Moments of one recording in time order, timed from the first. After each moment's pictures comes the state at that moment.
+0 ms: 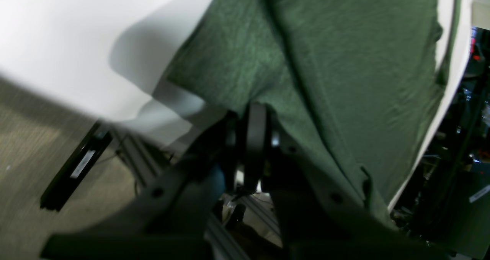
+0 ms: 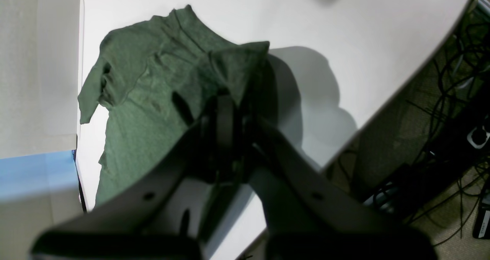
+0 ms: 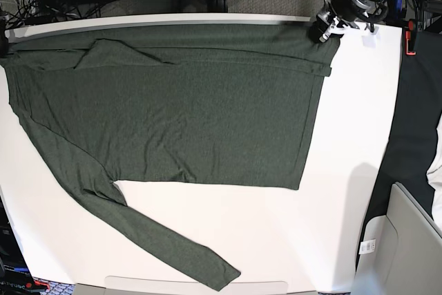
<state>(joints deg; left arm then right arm) 32.9 -3.1 -27.1 108.7 -59.6 8.9 56.0 -11.6 20.7 71.4 68.7 63.3 19.8 -62.7</state>
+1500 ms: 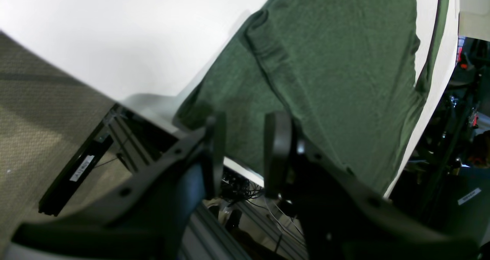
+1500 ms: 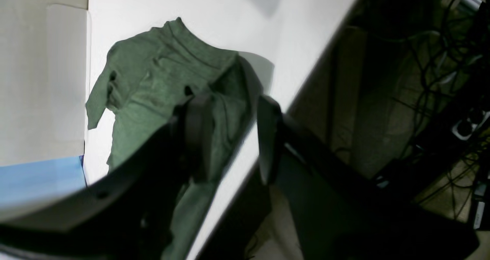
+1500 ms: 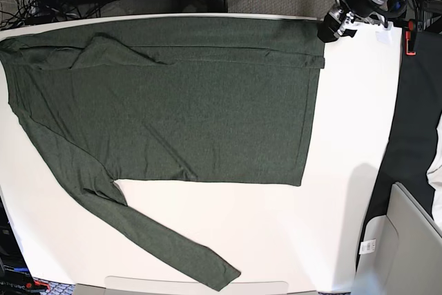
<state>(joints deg) 33.5 -3.3 -34.0 113.2 -62.9 8.7 64.4 -20.8 22.4 74.9 68.7 72.4 20.1 -63.9</state>
